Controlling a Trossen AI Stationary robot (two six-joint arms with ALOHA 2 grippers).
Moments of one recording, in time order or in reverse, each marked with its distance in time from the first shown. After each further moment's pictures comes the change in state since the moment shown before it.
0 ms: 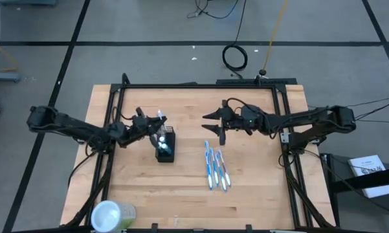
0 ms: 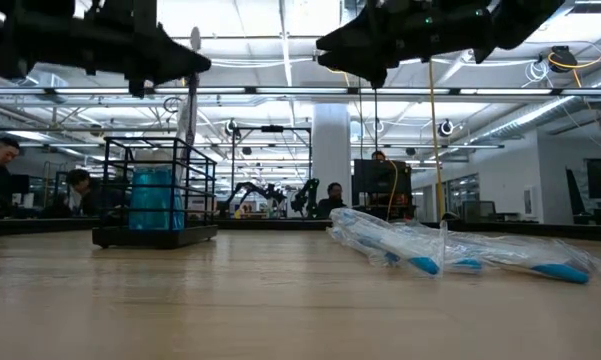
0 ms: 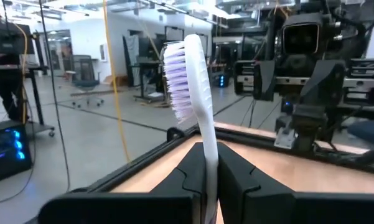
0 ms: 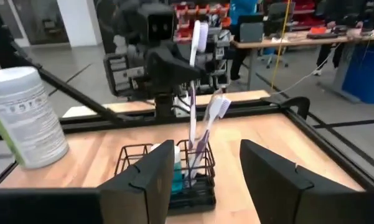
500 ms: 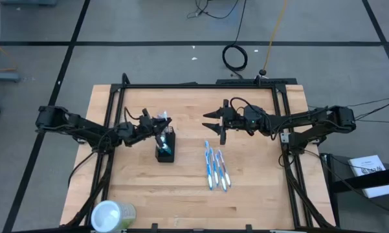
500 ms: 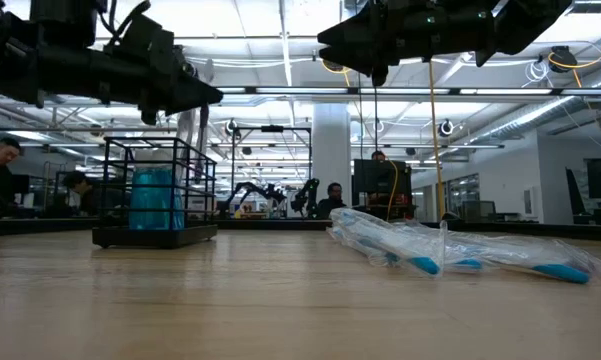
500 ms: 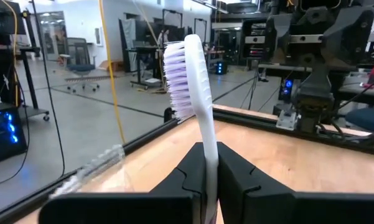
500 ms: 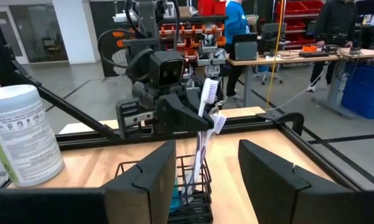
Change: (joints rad) left arm 0.080 0.211 -0.034 0.176 0.095 -0.063; right arm -0.001 0.001 -0.034 0.108 0.018 -0.002
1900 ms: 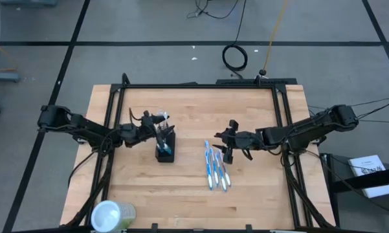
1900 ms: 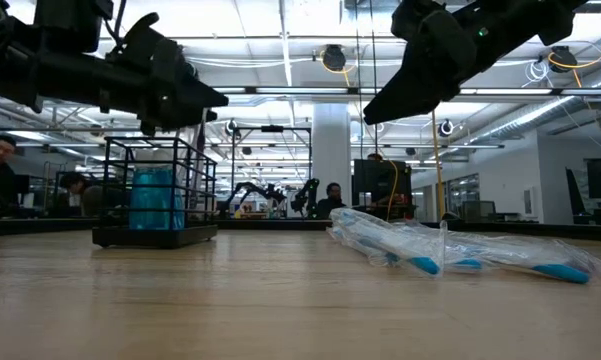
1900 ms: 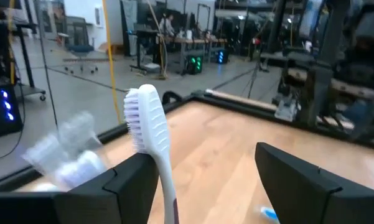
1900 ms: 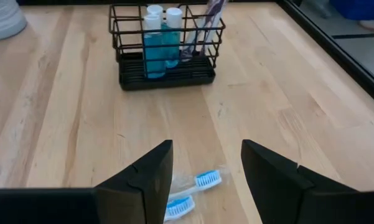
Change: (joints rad) left arm -0.004 0.038 0.001 -0.031 -0.012 -0.092; right arm 0.285 -0.030 0.000 -0.574 0.365 0.097
